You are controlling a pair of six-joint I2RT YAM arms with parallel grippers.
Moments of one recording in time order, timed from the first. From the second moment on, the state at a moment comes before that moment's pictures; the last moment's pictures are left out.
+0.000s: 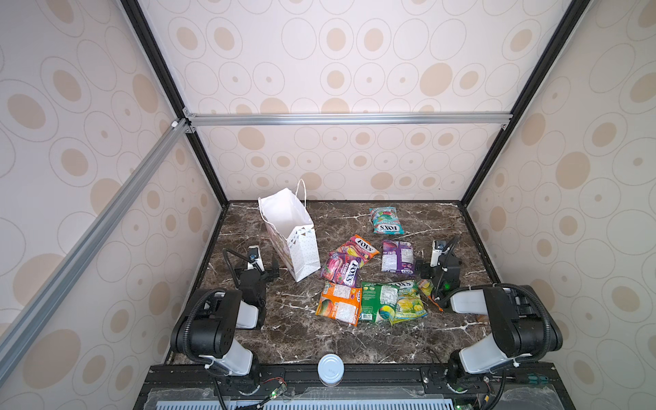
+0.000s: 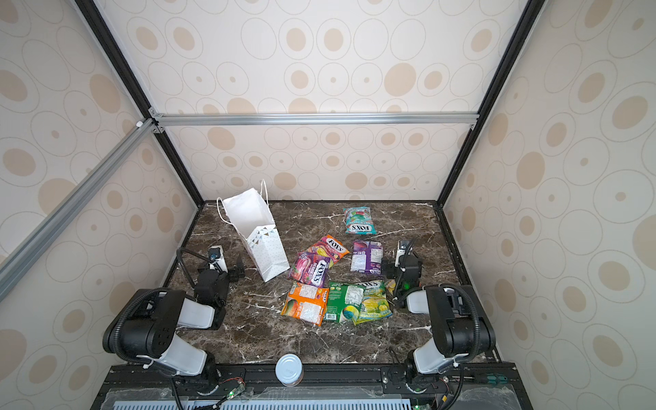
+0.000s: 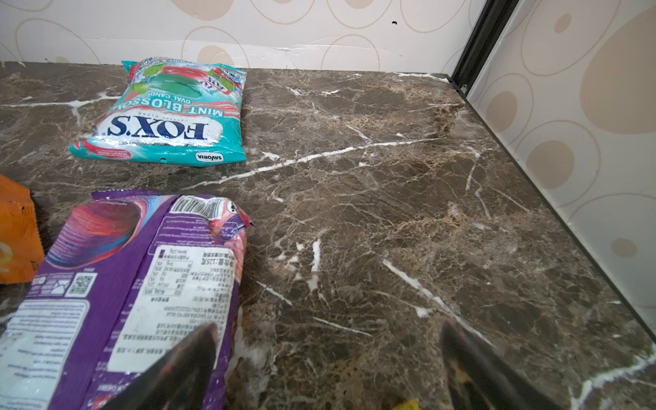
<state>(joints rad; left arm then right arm) -0.05 1.56 0.23 1.16 -0.24 0.02 0.06 1.55 0.40 0.70 0.18 0.01</state>
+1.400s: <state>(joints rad) -0.05 0.93 0.93 -0.46 -0.19 -0.32 0.38 1.04 0.70 -0.19 0.09 0.17</state>
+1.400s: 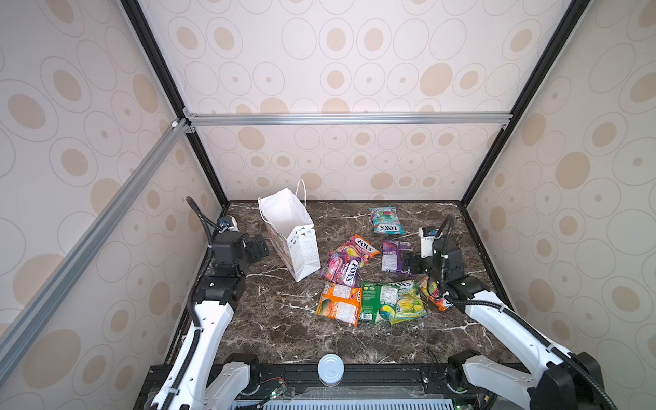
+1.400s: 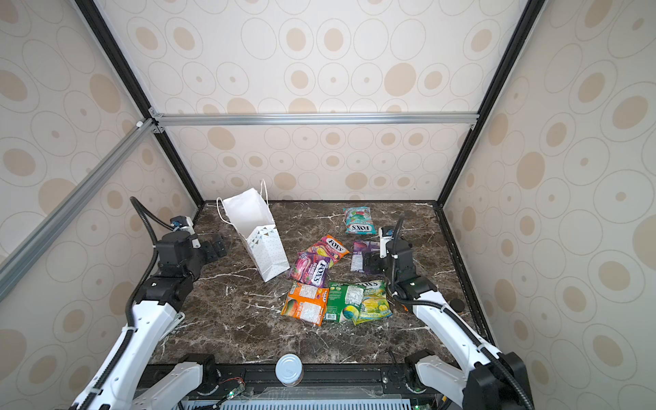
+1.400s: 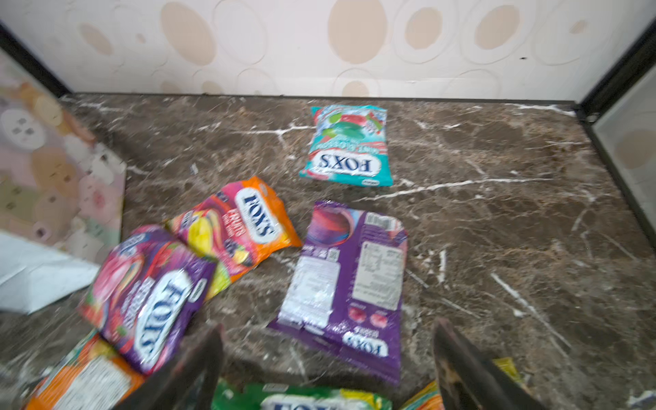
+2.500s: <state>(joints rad) -0.06 1.24 1.36 -0.65 0.07 -0.26 0.51 0.61 0.63 -0.46 0.15 0.20</state>
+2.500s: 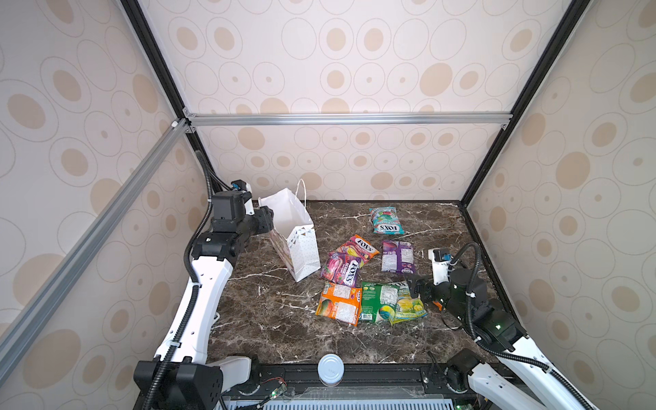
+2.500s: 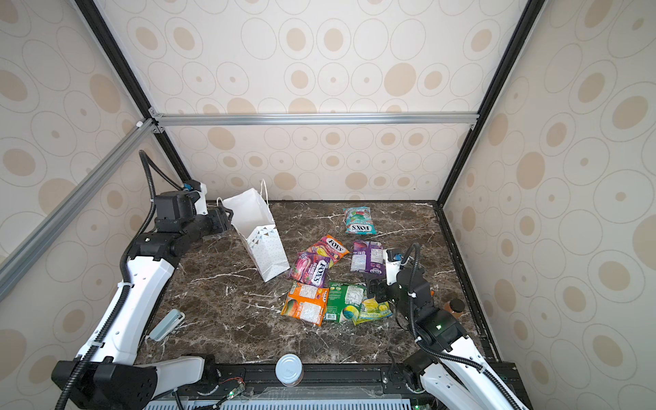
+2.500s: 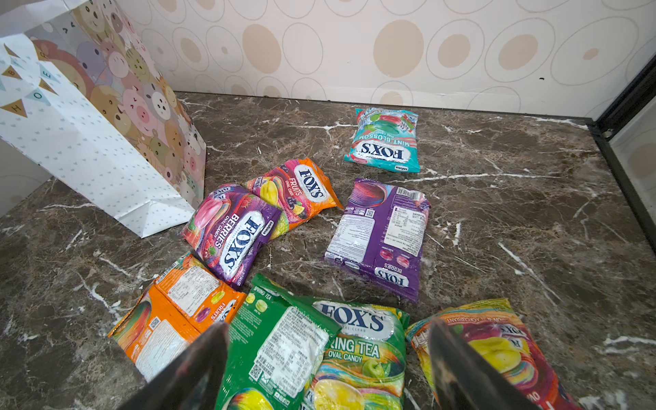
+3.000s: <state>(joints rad) -0.07 1.29 1.42 -0.66 0.05 -0.22 0.51 0.64 0.62 -0.47 0.12 0.20</state>
